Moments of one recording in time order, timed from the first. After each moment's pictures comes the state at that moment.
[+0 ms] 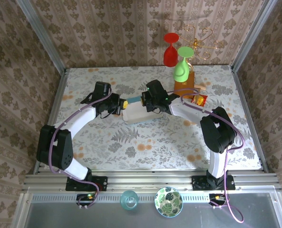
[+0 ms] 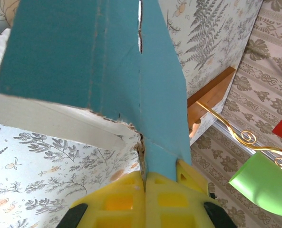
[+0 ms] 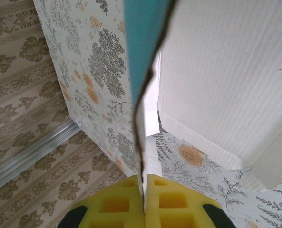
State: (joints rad) left arm -0.36 1.54 1.05 -0.30 0.45 -1.63; right arm 0.61 1.88 1.37 -0.20 -0.06 1.88
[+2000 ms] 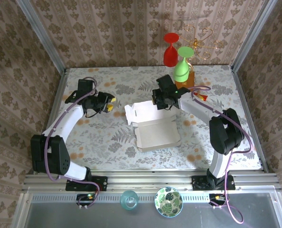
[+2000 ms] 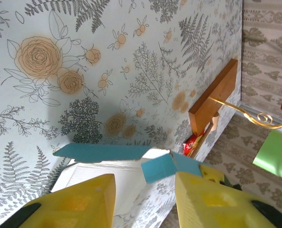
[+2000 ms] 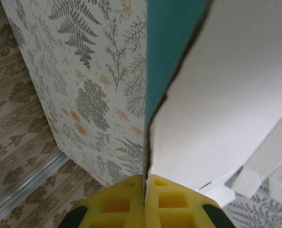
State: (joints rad) left arm -0.19 1.45 1.10 -0.53 0.53 -1.17; right arm 0.49 1.81 1.38 -0.42 -0.08 1.85
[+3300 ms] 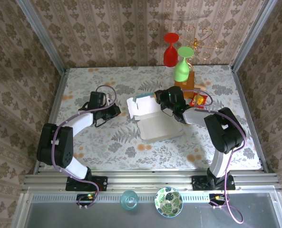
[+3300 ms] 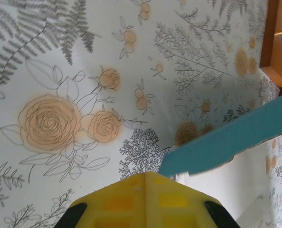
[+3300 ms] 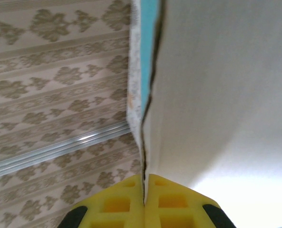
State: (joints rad) left arm -0.27 1.56 0.85 -0.13 0.44 -0.59; right arm 0.43 1.82 0.97 0.53 -0.12 1.65
